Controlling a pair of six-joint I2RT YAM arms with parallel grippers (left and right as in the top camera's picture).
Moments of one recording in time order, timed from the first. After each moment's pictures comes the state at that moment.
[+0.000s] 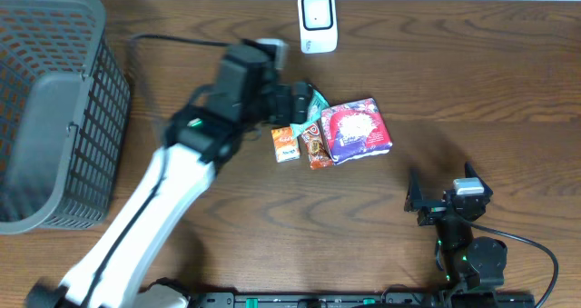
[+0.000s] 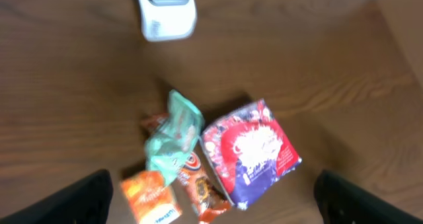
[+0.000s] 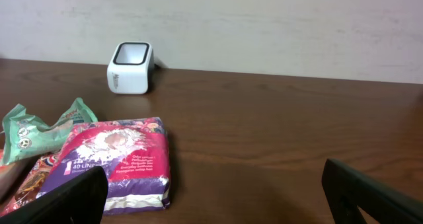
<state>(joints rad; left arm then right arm) -0.44 1.39 1.25 -0.55 0.18 -0.38 0.06 0.01 0.01 -0.07 -0.03 -0.03</state>
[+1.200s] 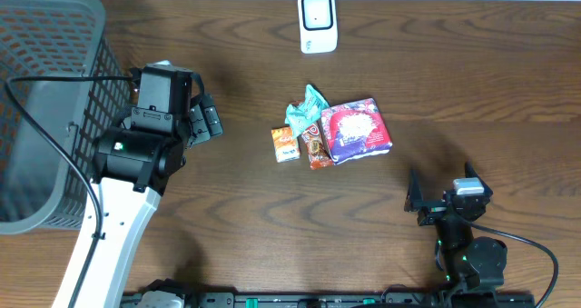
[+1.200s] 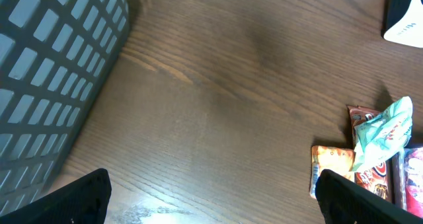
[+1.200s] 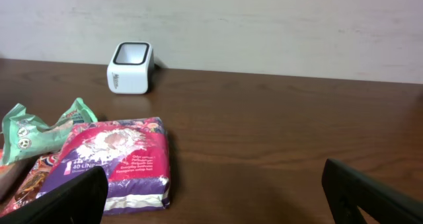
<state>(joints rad) -0.21 1.24 1.25 -0.98 -0.25 -0.46 0.06 0.01 0.01 -0.07 -0.03 -0.03</state>
